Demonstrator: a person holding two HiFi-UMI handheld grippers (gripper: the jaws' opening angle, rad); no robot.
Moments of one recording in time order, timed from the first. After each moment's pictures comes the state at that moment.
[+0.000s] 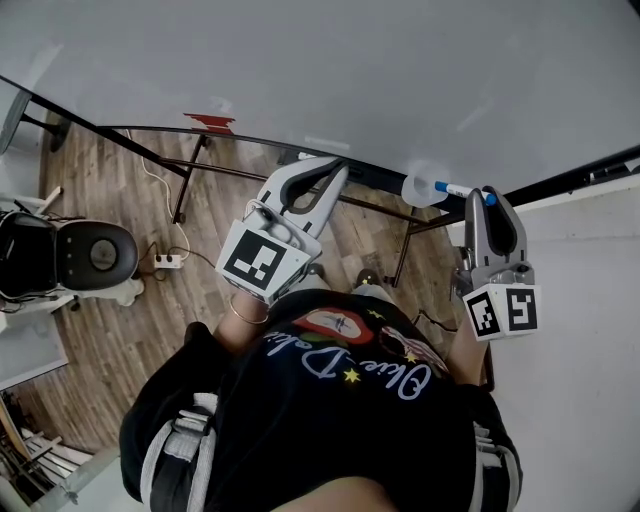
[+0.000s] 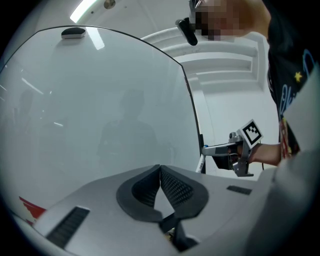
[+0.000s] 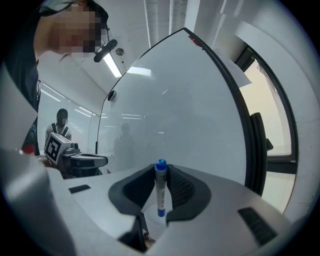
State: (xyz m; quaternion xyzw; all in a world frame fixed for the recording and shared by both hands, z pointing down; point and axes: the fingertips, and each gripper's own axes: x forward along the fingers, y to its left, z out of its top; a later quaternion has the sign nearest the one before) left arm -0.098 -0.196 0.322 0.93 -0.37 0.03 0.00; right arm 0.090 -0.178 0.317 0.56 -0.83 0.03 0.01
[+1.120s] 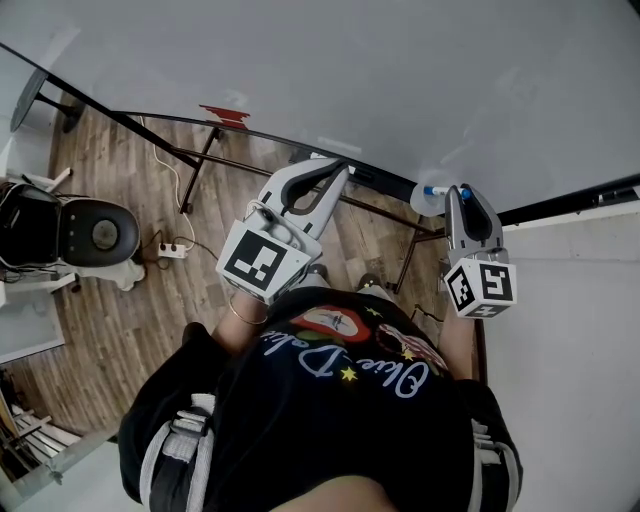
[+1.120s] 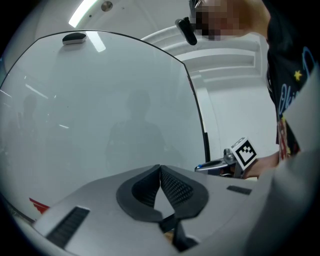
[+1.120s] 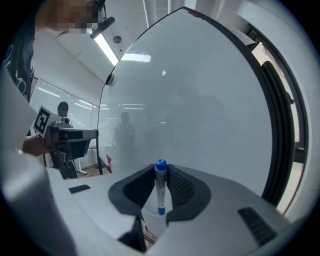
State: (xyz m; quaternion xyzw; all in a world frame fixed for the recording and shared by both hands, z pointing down) left arm -0.110 -0.197 0.322 0.92 -0.40 0.04 0.00; right arm 0.071 -0.216 0.390 0.54 -0.83 0.07 0.07
